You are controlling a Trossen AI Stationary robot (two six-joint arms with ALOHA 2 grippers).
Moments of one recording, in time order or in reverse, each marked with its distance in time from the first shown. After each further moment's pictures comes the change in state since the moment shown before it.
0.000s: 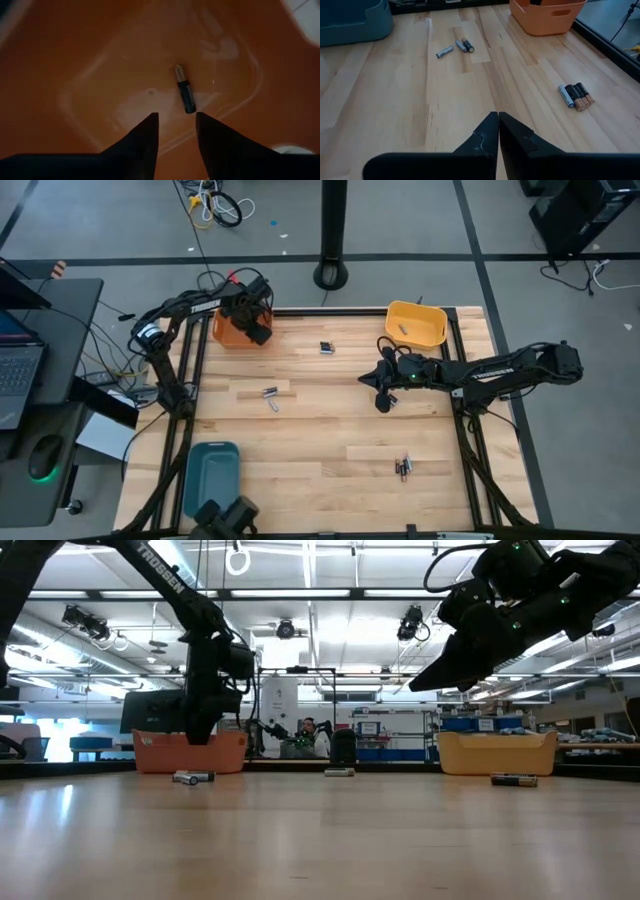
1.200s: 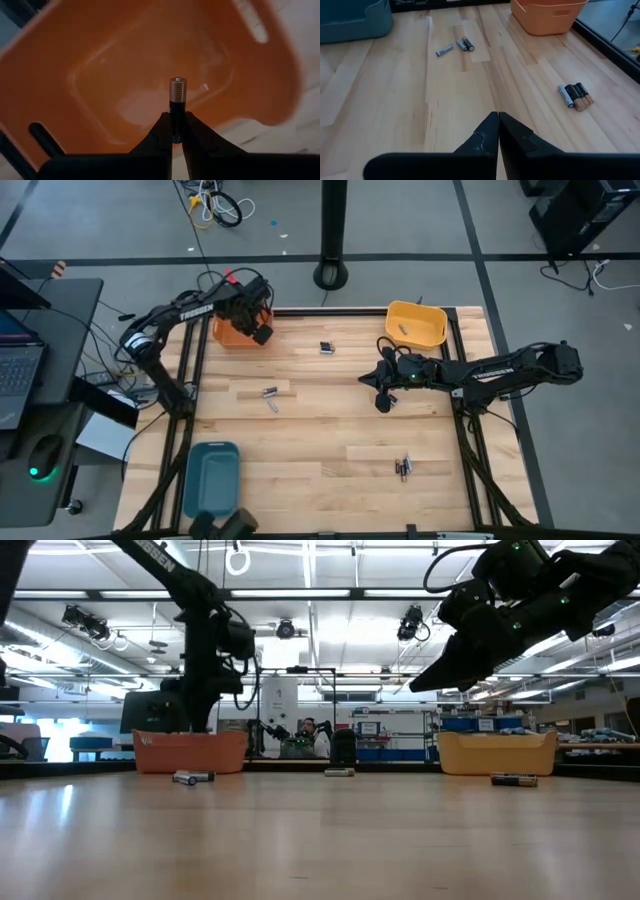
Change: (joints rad) left arm -0.053 -0.097 0.000 -0.061 -0.018 -0.160; right arm 0.000 0.000 0.000 -0.002 0.000 -0.015
